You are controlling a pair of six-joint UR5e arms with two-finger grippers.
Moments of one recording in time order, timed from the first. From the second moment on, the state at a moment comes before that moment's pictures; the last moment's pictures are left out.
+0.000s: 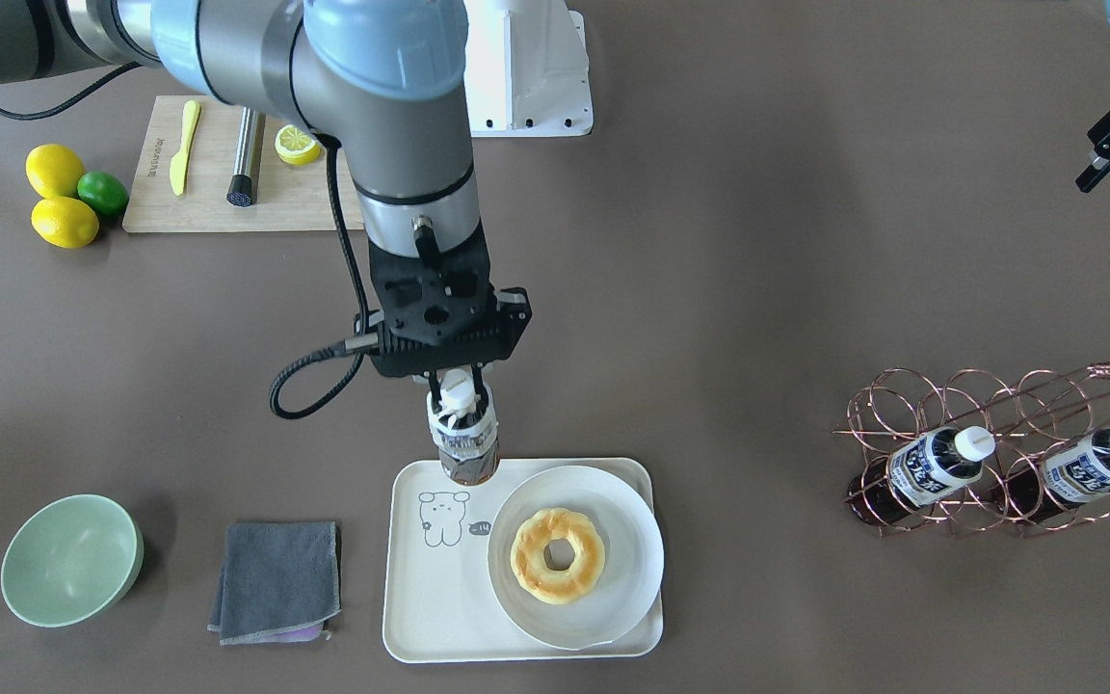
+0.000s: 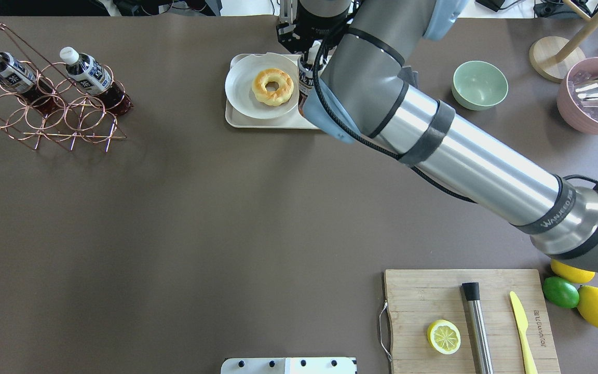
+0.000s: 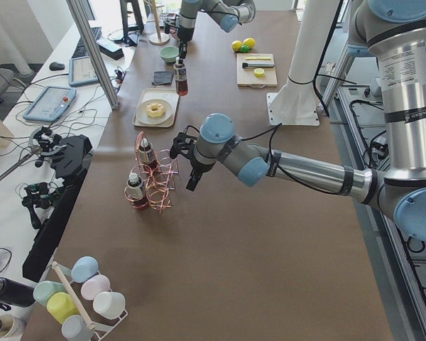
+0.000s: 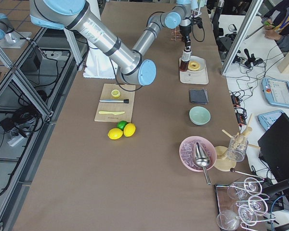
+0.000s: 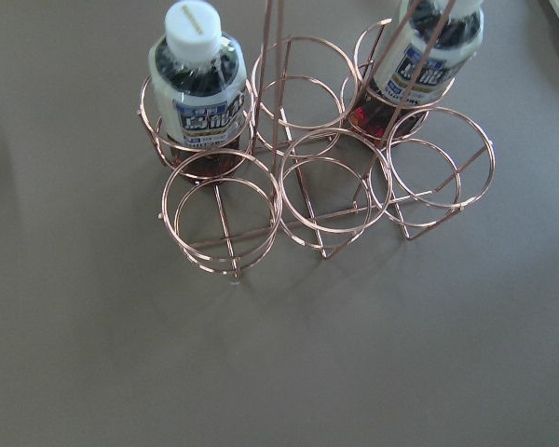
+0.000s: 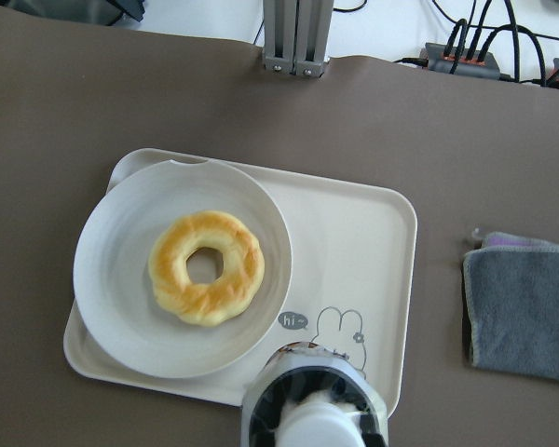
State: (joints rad) left arm -1.39 -1.33 -1.98 -2.11 -2.40 -0.36; right arm 0.81 -0.54 1.45 -1.69 1.89 0.86
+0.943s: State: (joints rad) left arm -1.43 -1.30 -1.99 -2.14 -2.41 -0.36; right arm 0.88 -0.47 1.13 -1.48 1.93 0.77
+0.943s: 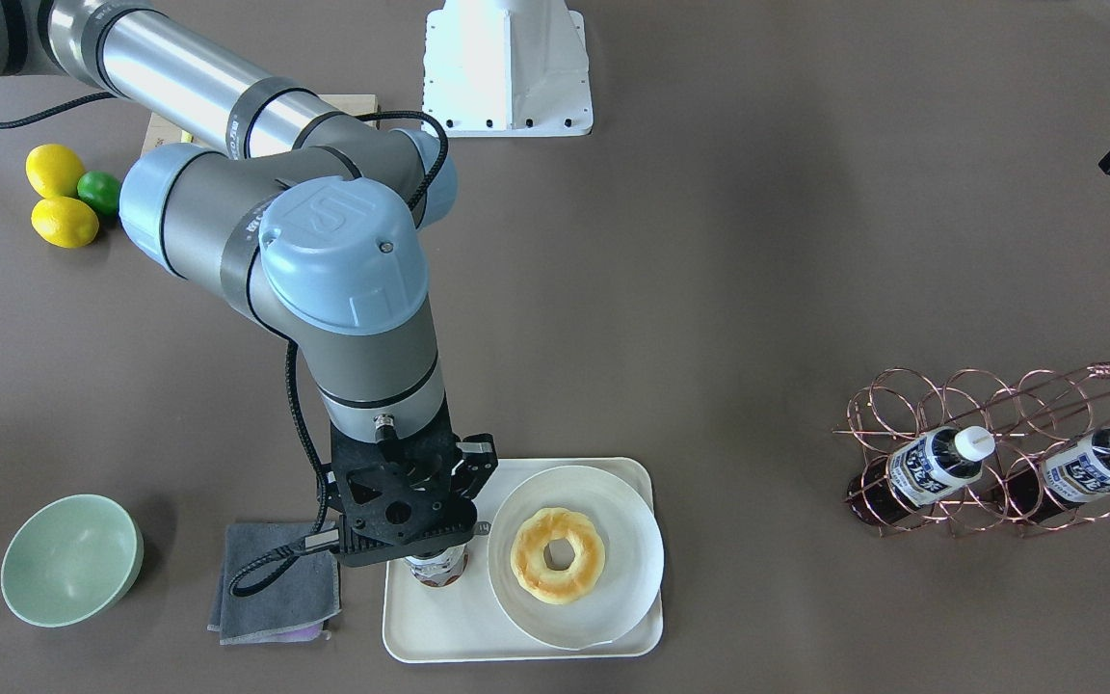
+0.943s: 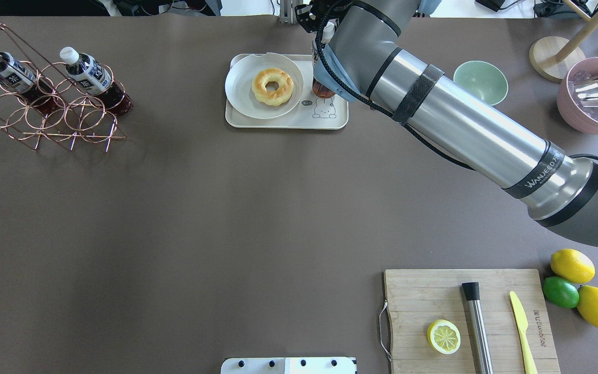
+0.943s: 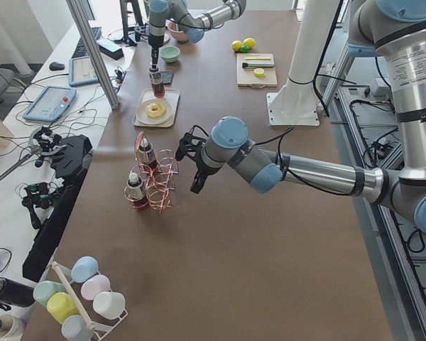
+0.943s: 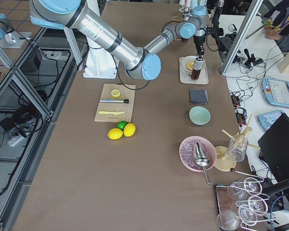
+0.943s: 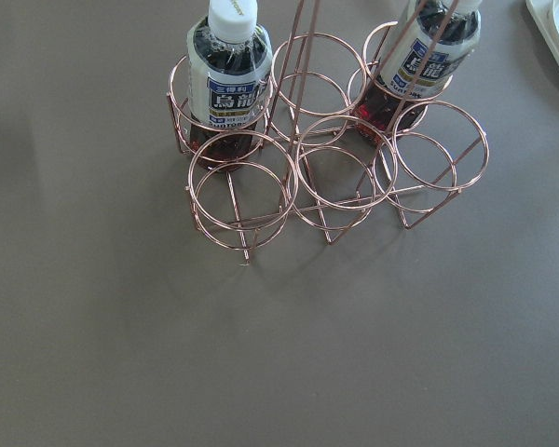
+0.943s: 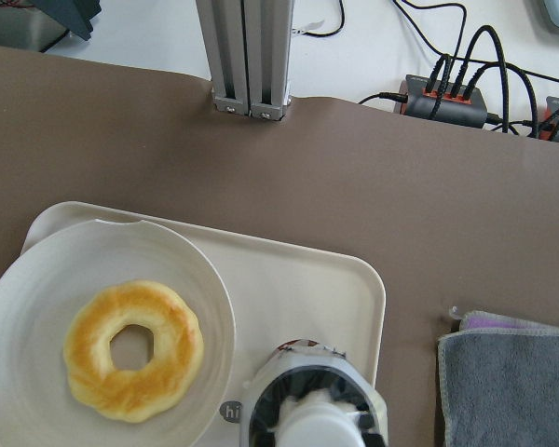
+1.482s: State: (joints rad) left arm -1.43 -1.28 -2.00 -2.16 -2.41 -0.36; right arm 0.88 -0.48 1.12 -1.47 1.94 0.77
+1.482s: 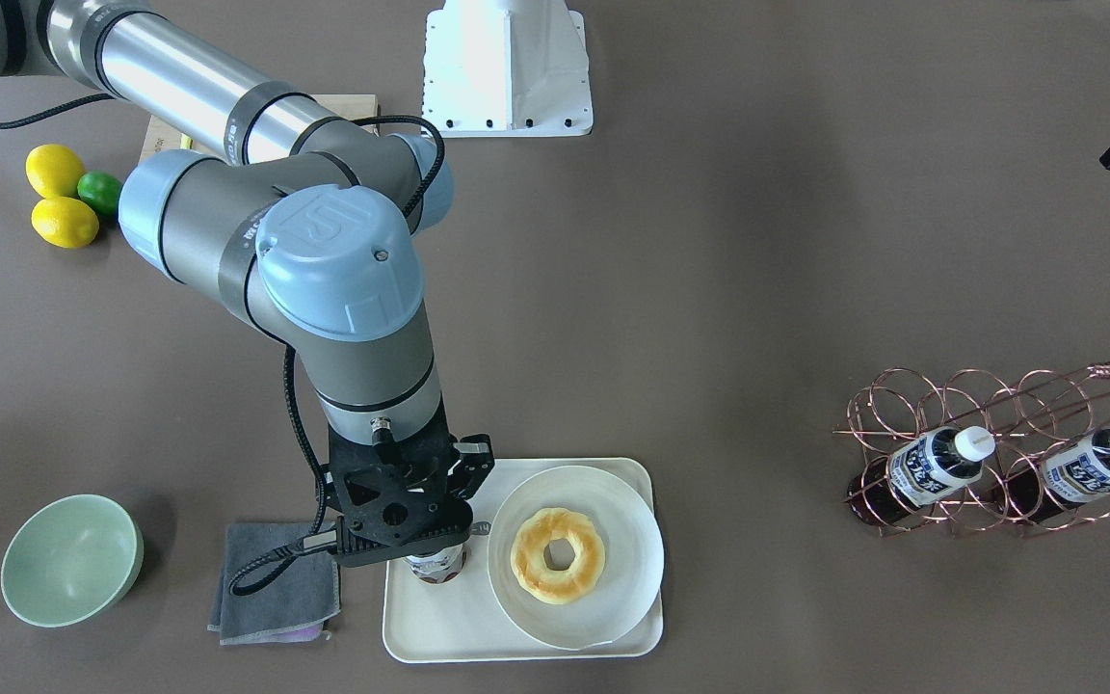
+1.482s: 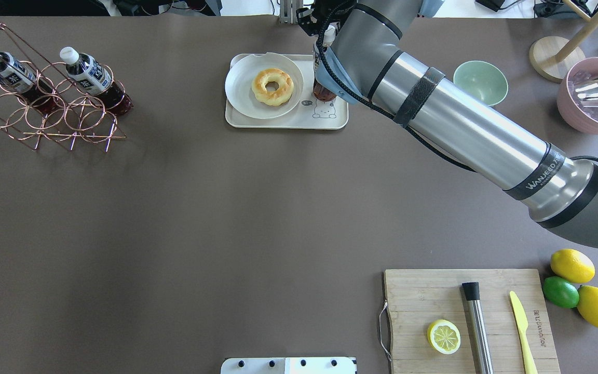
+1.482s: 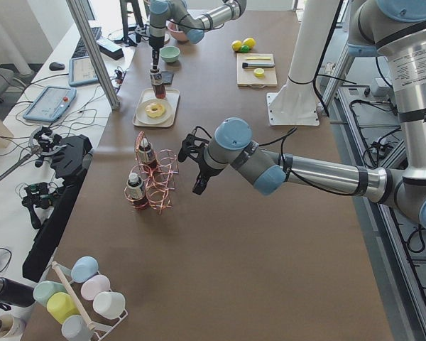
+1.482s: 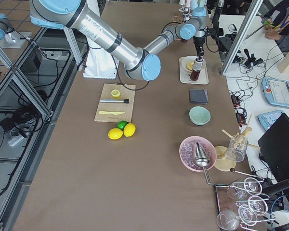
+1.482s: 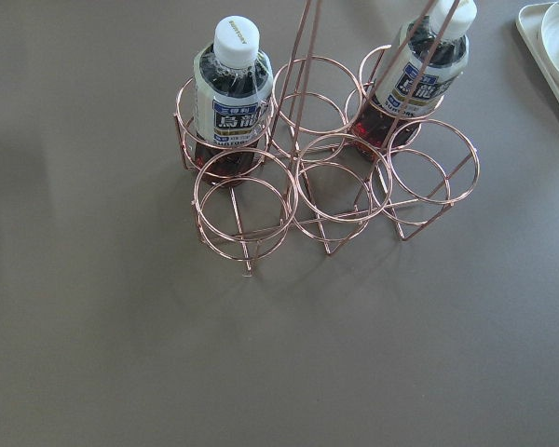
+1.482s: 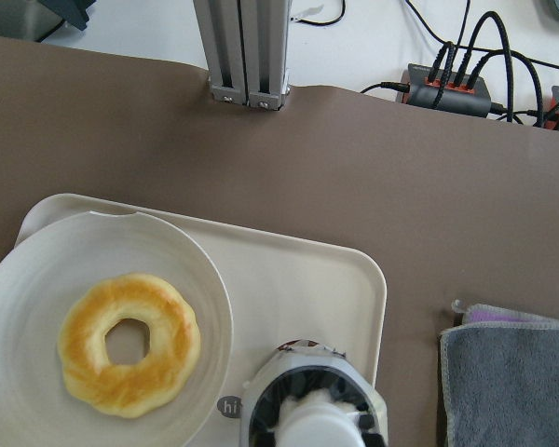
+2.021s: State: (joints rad) left arm -1.43 -1.26 -2.00 -2.19 -2.41 -0.36; right arm 0.87 -0.49 1.14 -1.48 1.94 0.77
